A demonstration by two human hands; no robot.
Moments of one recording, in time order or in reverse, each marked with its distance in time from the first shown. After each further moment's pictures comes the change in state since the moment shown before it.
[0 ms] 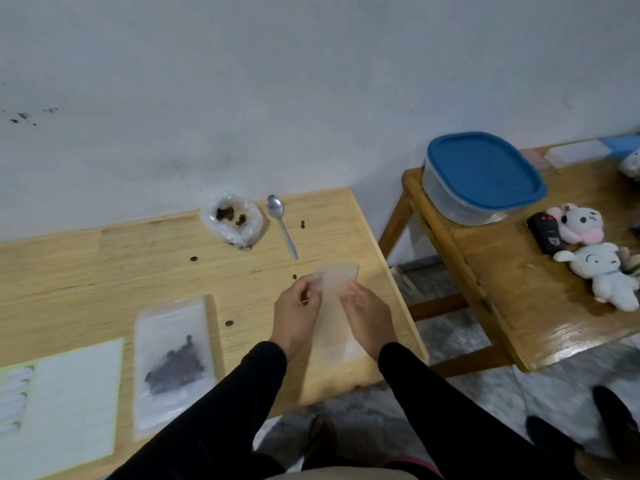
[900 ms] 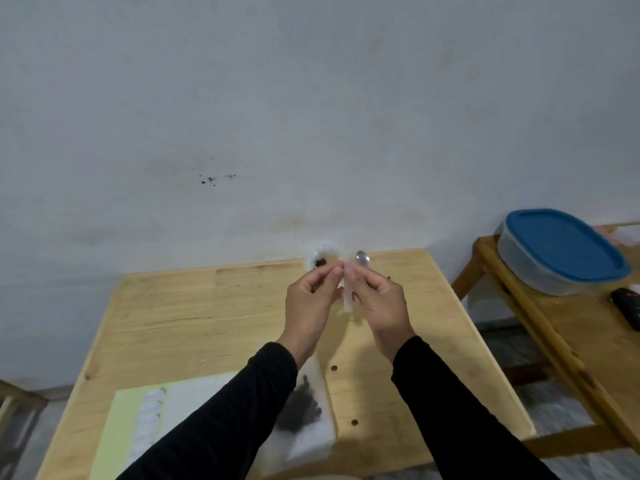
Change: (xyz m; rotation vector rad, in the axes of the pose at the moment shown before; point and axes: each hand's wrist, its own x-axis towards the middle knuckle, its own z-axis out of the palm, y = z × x) left_hand 0.012 0.056 -0.193 -0.569 0.071 0.105; right_hand -0.012 -0.204 0.101 0.752 -0.099 -0.213
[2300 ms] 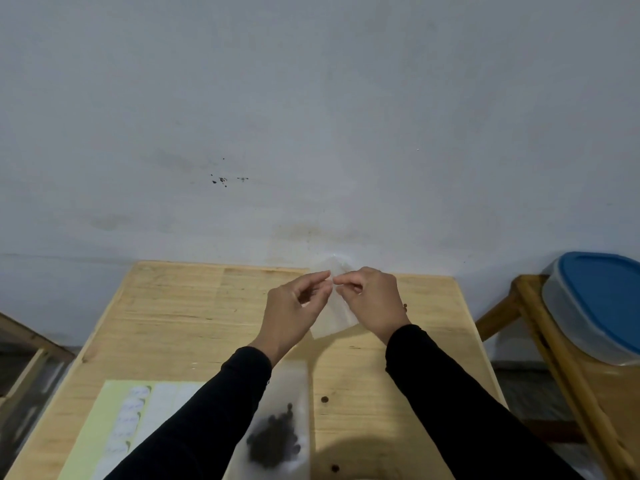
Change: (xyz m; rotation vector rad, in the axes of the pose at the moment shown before) left_hand 0.047 -0.007 -0.017 0.536 0.113 0.177; right_hand 0.087 -0.013 -0.008 -0.911 -0.264 -0.185
